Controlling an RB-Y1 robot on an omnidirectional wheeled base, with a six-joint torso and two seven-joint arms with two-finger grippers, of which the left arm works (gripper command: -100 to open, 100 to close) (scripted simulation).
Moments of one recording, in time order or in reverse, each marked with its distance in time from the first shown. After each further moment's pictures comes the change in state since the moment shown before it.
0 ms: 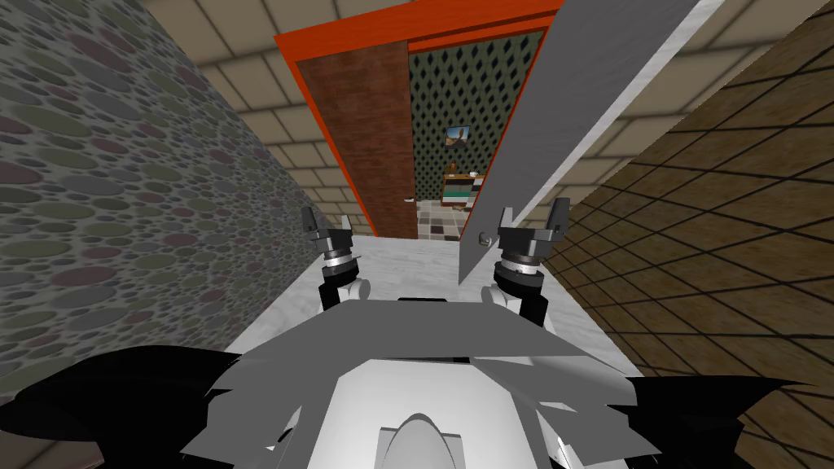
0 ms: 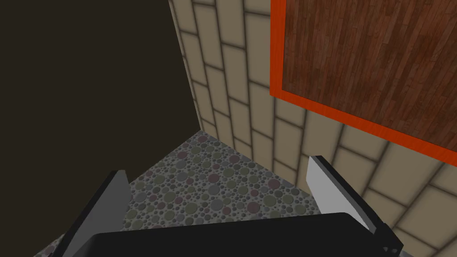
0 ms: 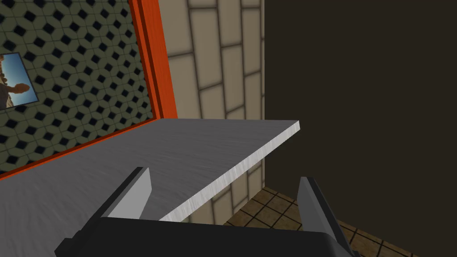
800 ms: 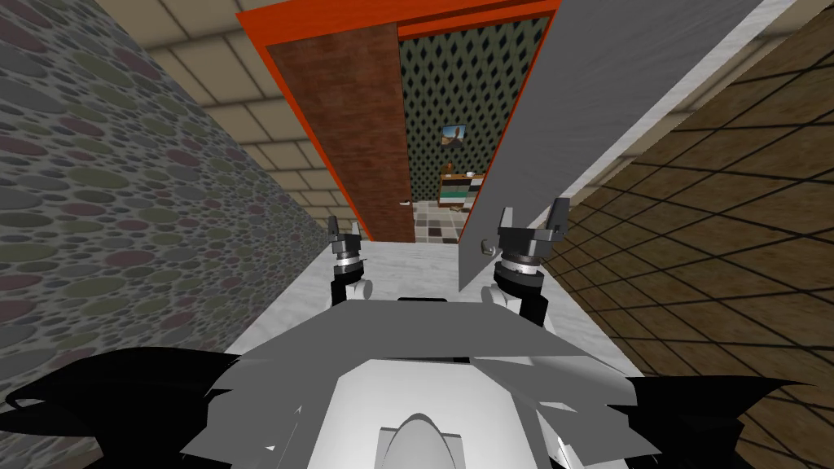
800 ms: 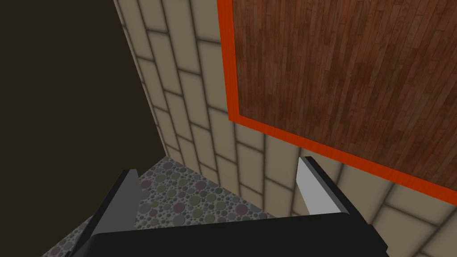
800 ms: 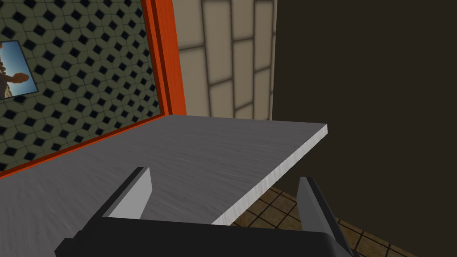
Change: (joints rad) arm -0.042 0.063 0.011 0.164 -0.001 -0.028 0.013
